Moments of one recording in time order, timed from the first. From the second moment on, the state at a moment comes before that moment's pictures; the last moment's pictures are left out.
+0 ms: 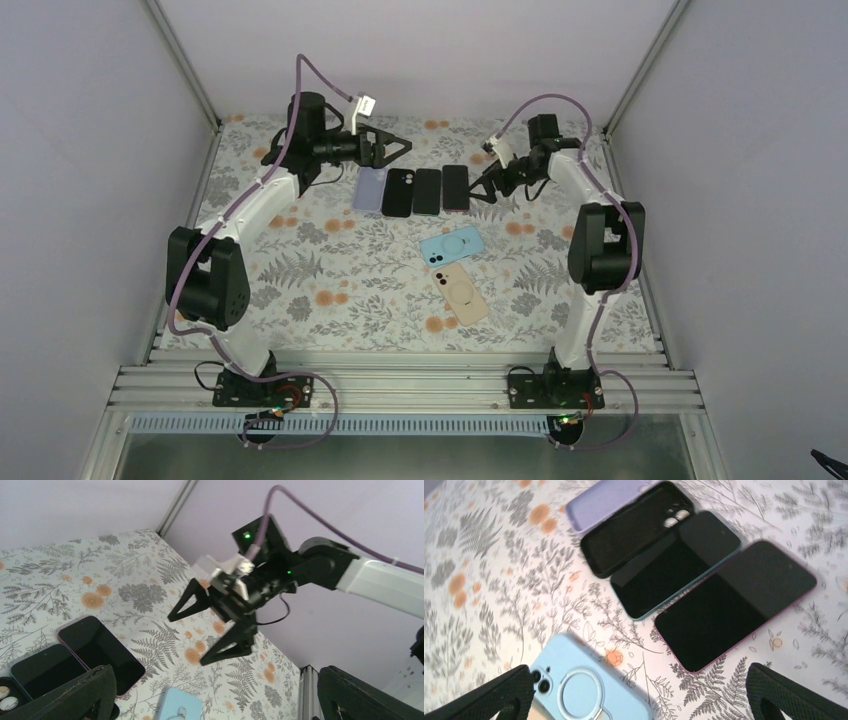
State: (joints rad) left arm -0.29 1.72 1.43 -0.03 0.93 -0.38; right arm 0.09 2.02 1.64 -0.76 -0.77 -0.52
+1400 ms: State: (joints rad) left arm -0.30 1.70 1.40 -0.04 0.89 -0.36; right arm 0.39 1.75 1.04 -0.84 -0.42 -0.65
